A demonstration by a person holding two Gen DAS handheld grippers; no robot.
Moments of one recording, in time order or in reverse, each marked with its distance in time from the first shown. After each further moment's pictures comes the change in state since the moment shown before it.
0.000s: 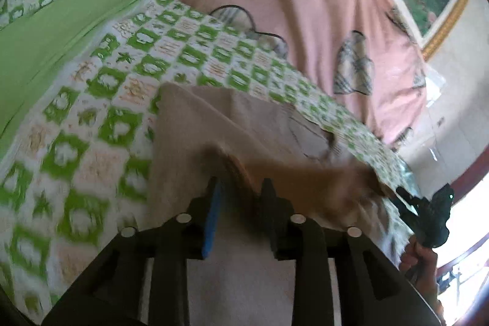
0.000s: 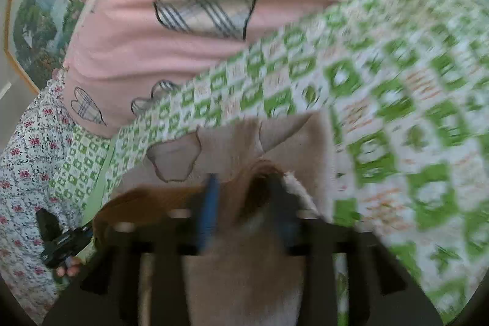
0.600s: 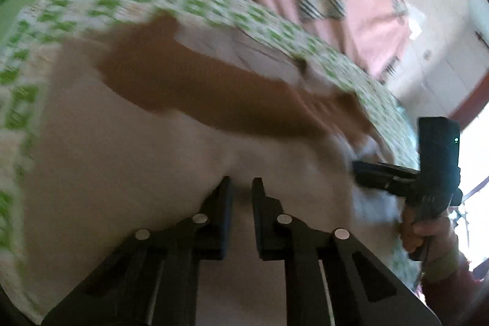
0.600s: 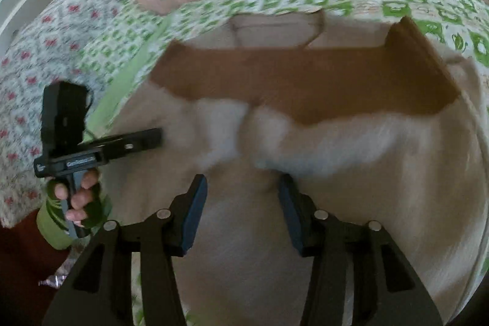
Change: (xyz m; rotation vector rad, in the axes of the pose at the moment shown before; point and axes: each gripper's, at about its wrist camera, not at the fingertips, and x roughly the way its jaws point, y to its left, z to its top) left arm 0.079 -0.040 -0.016 0.188 0.190 -0.014; right arm 0.090 0.072 -0.045 -0.324 0.436 0.110
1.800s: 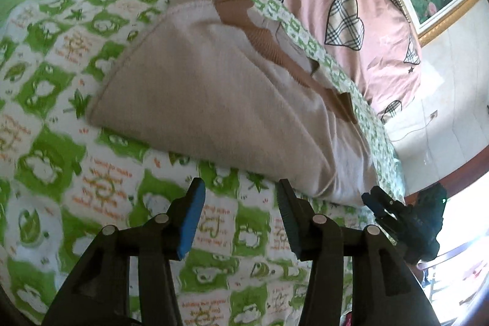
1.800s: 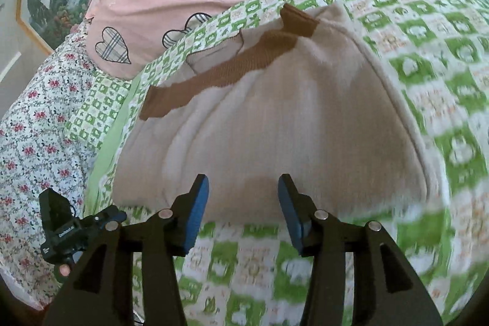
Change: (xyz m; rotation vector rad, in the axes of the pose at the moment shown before) left arm -0.097 -0.009 -0.143 -0.318 -0.068 -0.027; right arm -0.093 0.020 -0.133 0.321 -0.234 -0.058
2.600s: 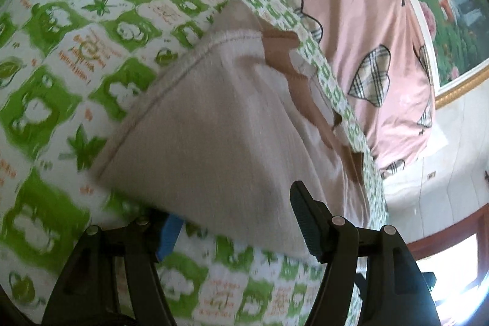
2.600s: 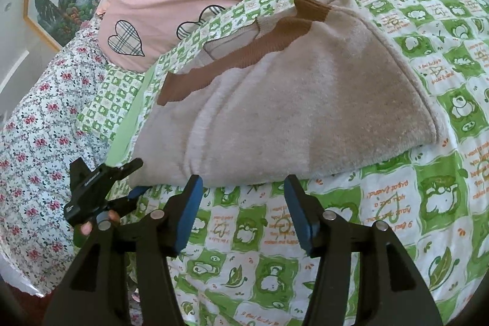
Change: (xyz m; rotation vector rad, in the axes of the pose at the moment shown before) left arm 0.029 0.037 0.050 -0.228 -0.117 -0.018; right arm -0.008 0.014 -0.019 0.005 0.017 0.044
